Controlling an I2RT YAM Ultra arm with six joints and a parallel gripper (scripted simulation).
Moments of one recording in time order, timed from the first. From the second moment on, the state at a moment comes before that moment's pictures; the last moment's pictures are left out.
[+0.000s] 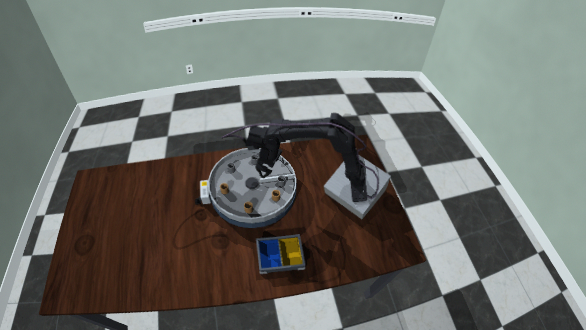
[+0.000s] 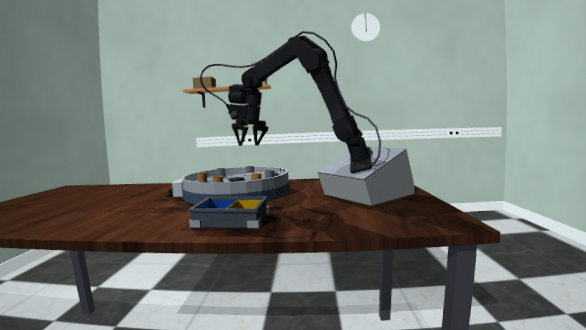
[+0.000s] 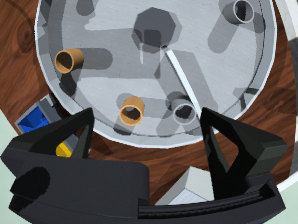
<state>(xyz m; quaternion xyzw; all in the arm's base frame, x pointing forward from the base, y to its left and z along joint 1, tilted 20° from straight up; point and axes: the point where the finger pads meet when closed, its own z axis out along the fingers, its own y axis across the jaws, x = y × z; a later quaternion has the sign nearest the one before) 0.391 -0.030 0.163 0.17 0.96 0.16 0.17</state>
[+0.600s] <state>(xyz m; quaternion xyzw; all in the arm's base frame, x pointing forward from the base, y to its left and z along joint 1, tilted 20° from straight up) 0.330 -0.047 0.162 0.28 0.94 0.16 0.08</state>
